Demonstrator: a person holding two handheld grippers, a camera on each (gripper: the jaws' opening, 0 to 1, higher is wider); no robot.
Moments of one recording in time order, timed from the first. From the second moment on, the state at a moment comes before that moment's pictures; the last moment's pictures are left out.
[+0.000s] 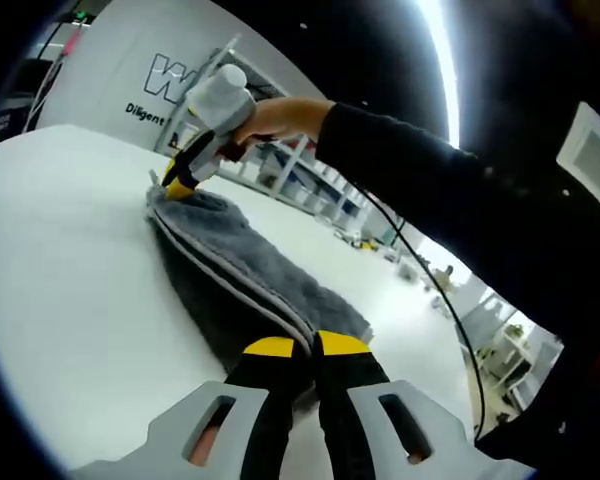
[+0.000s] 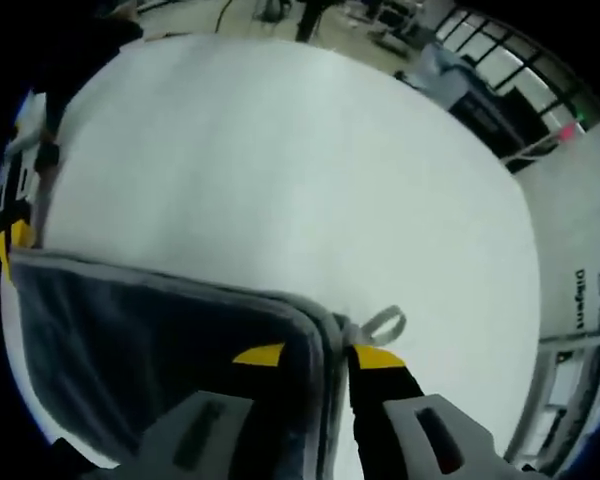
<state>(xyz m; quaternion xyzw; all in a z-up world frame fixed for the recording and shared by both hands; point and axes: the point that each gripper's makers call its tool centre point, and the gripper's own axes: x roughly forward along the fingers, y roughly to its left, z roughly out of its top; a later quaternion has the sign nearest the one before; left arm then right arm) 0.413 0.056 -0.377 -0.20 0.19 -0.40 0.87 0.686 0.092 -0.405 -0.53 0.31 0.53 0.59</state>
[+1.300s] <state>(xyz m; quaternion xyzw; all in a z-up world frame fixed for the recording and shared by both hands) 0.410 0.057 -0.375 -0.20 0.19 -0.41 0.87 0.682 0.093 -0.401 -0.56 0.29 0.52 0.58</state>
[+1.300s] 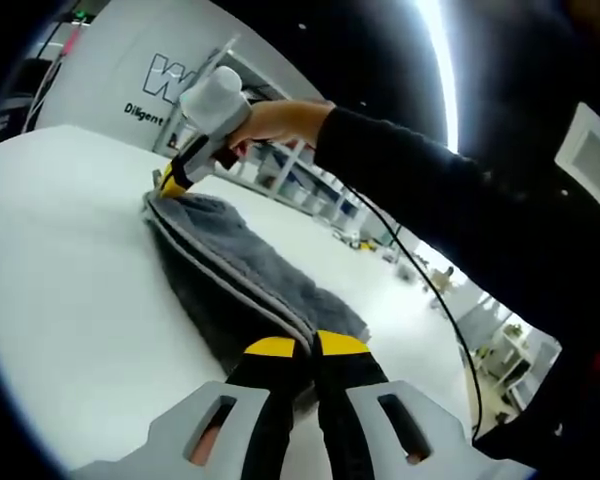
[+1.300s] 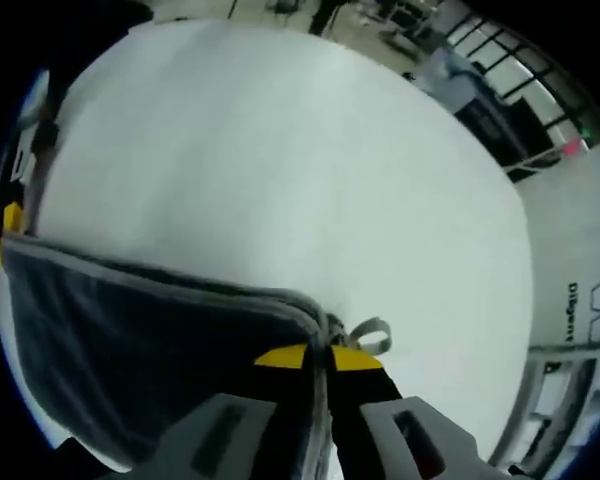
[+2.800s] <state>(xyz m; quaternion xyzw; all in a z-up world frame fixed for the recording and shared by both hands) 0.410 0.051 -0.359 -0.18 0.15 -0.42 0.88 0.688 0.091 -0.373 -0.57 0.25 0.51 0.60</state>
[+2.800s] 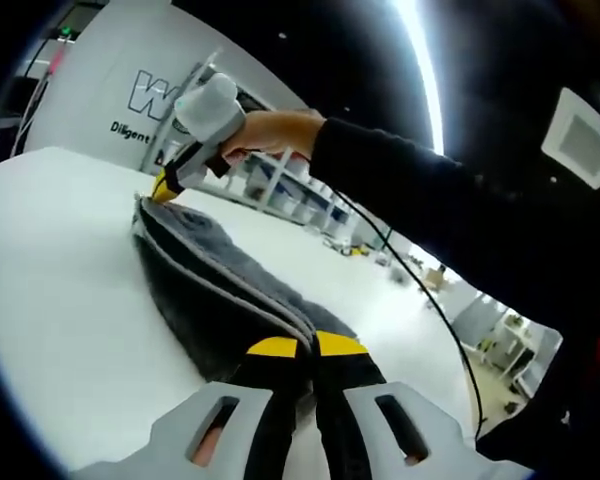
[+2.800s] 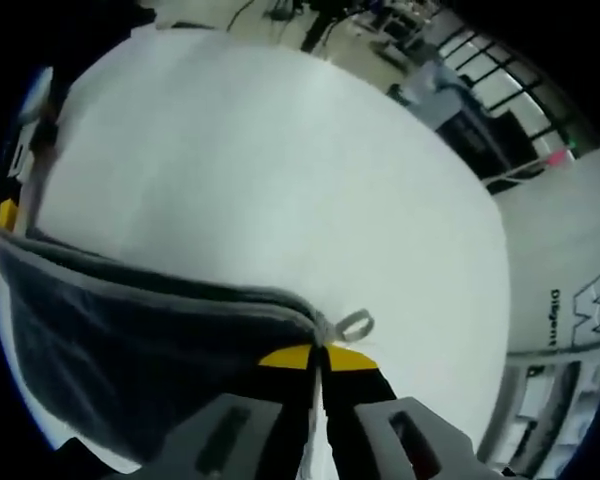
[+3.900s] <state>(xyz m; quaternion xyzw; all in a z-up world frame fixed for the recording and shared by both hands) 0.404 0.034 -0.331 -0.15 0.14 -0.43 0.88 0.682 0.079 -0.343 -0.57 0.21 0.48 0.63</state>
